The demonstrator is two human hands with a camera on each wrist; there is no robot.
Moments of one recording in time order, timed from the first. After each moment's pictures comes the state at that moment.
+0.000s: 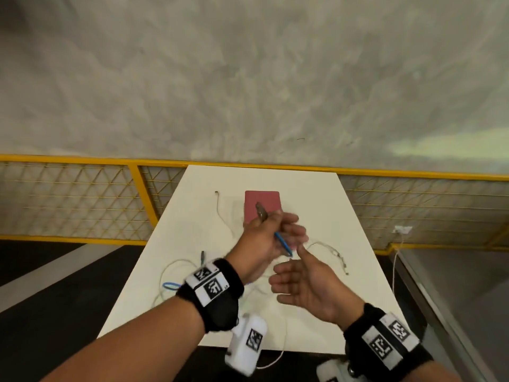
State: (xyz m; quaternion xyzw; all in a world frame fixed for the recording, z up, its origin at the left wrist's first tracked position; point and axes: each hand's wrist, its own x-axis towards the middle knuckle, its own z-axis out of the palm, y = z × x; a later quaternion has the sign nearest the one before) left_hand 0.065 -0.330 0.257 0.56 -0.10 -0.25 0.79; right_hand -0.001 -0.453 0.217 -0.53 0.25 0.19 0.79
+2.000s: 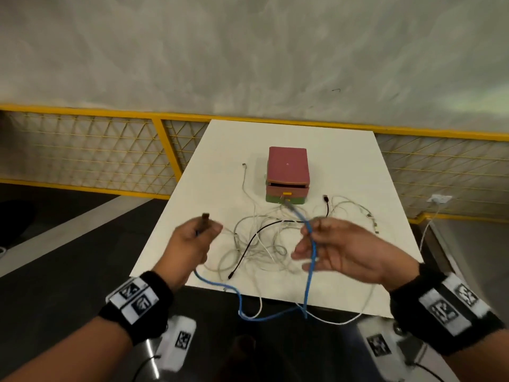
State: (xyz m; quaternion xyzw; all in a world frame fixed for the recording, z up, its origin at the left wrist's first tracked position) left_hand 0.043 -0.172 0.164 0.74 0.04 -0.09 0.67; right_hand -0.012 -0.470 0.226 -0.57 0.10 0.27 0.77
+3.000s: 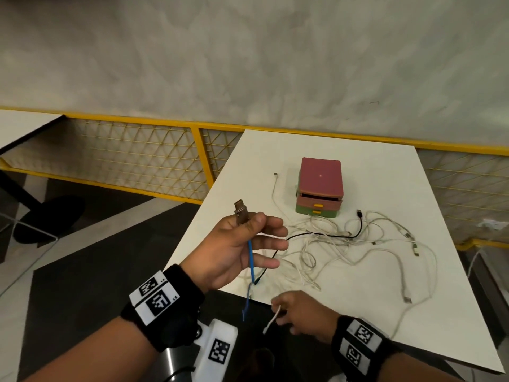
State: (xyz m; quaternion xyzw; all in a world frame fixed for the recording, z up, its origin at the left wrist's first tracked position) left_hand 0.010 -0.192 0.242 0.55 -0.04 -0.24 0.80; right_hand -0.019 -0.374 0.069 -0.81 -0.01 0.38 0.45
